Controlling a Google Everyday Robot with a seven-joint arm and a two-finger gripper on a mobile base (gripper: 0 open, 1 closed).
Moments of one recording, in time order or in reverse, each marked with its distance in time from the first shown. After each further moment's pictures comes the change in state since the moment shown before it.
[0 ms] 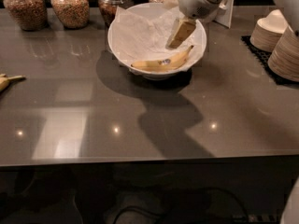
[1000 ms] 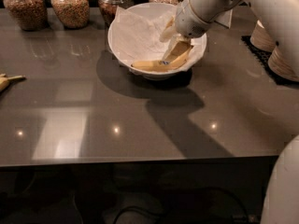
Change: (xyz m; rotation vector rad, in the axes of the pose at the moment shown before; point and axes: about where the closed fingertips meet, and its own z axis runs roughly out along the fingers) arm 0.020 0.039 0.046 -0.165 -0.018 0.046
